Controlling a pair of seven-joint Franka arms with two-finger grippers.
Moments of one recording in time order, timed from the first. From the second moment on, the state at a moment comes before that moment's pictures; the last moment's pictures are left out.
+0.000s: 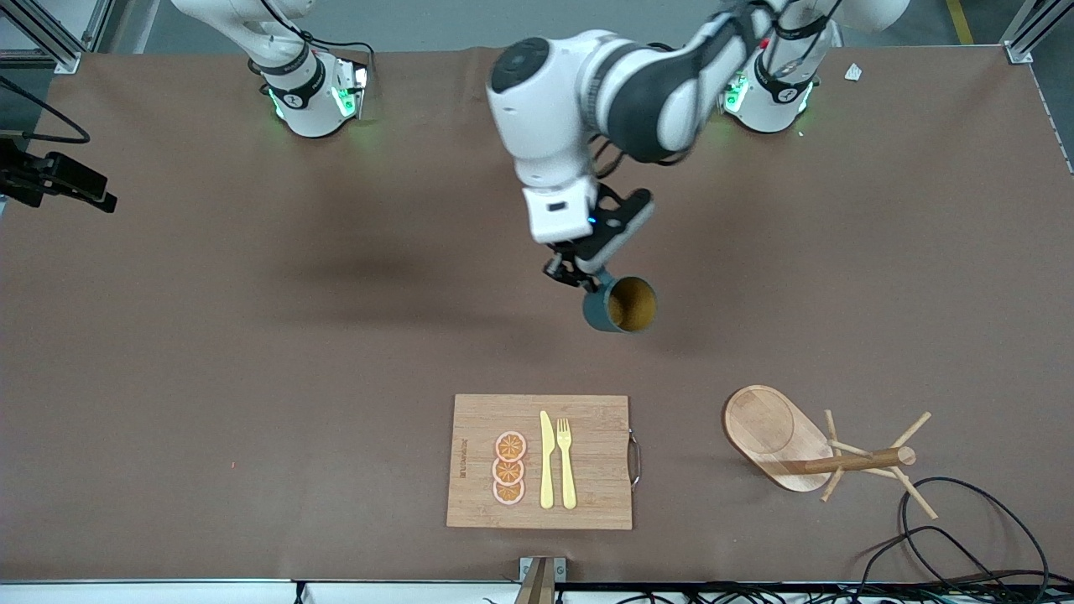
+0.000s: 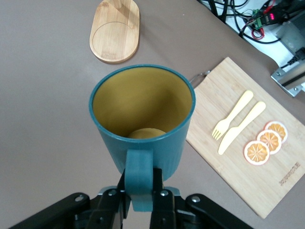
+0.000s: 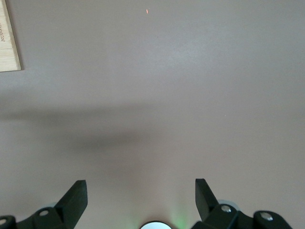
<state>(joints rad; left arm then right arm) -0.65 0.47 -0.15 -1.33 0.41 1.80 -1.69 -0.03 -0.02 -0.04 -1.53 0.00 1.43 0.03</state>
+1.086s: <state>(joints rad) -0.10 0.43 -0.15 -1.34 -0.37 1.98 -1.30 -0.03 -0.02 -0.03 -1.53 0.00 1.42 0.03</state>
